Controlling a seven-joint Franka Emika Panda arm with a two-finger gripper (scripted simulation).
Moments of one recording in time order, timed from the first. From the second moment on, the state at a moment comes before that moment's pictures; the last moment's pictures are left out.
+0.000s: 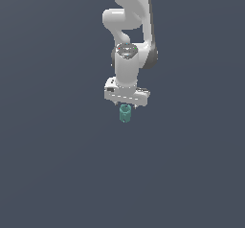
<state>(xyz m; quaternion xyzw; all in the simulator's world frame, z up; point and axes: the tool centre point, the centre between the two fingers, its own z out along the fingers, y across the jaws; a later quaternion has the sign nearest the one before) -0.083 0.015 0.122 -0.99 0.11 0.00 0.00</state>
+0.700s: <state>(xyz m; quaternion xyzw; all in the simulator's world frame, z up) -0.085 0.015 0.075 -0.99 0.11 0.00 0.00</state>
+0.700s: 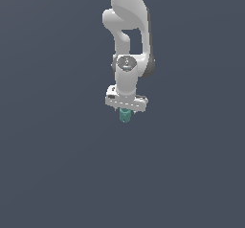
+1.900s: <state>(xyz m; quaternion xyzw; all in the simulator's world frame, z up) -0.087 0.018 0.109 -0.99 0.11 0.00 0.00</state>
